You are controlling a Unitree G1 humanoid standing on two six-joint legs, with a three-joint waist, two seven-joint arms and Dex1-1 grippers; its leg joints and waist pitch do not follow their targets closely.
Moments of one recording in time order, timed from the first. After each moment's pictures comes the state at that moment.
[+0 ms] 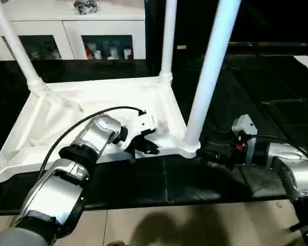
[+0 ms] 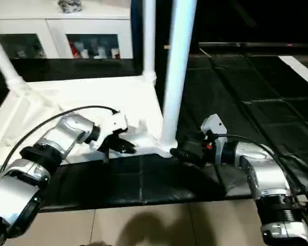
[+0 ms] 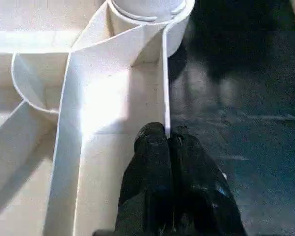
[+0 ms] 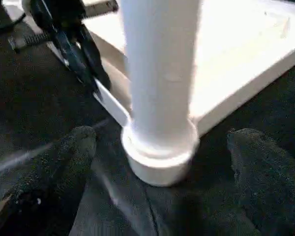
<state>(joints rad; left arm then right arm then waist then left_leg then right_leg) -0.86 0.30 -0.34 0.94 0.14 0.01 -1.32 -0.36 -0.53 0.01 0.35 0.25 0.26 1.15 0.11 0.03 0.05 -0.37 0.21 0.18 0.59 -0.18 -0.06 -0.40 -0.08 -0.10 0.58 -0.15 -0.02</state>
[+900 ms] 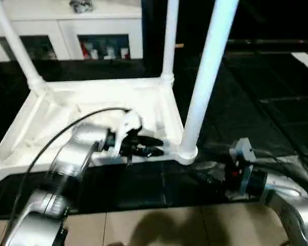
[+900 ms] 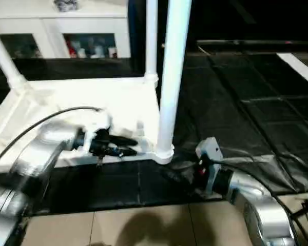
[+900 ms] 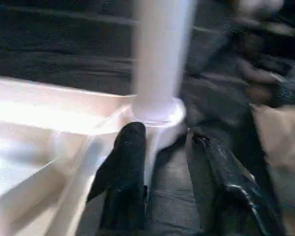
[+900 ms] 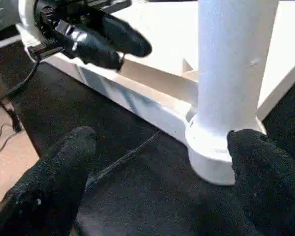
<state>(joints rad) -0.47 0.34 -0.10 0.26 -0.12 0.31 -1.17 0.01 -0.40 -0.01 -0.19 0.38 0.49 0.89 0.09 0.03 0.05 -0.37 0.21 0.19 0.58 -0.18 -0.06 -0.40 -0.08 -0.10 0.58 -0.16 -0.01</state>
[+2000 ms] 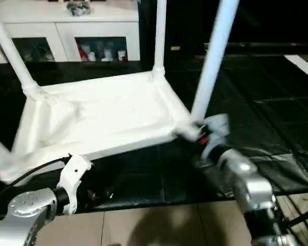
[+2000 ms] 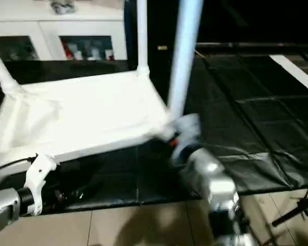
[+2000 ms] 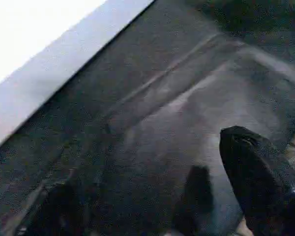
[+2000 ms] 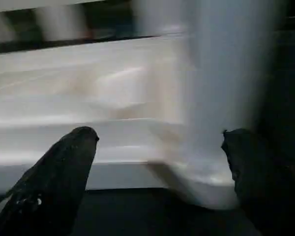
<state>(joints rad) 0.12 0.47 0.06 -0.29 -0.12 0.61 -0.81 -0.36 -0.14 -0.07 0.33 0.22 0.21 0.31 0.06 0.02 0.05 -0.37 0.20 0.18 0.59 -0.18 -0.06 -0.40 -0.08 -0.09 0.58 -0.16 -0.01</state>
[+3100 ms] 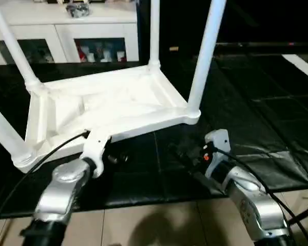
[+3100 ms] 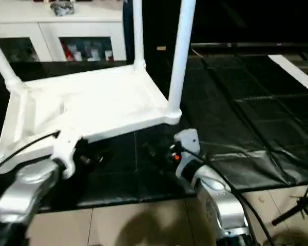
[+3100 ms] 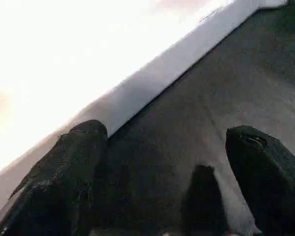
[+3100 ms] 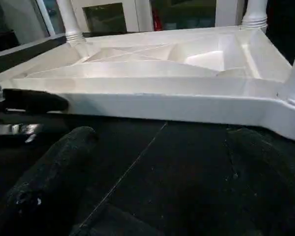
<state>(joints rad) -0.24 0.27 -0.01 0.19 -0.04 0.37 -0.47 -0.12 -0.17 0.09 0.02 0.27 0.27 0.53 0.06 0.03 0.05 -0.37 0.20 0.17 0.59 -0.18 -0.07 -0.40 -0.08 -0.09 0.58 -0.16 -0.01</state>
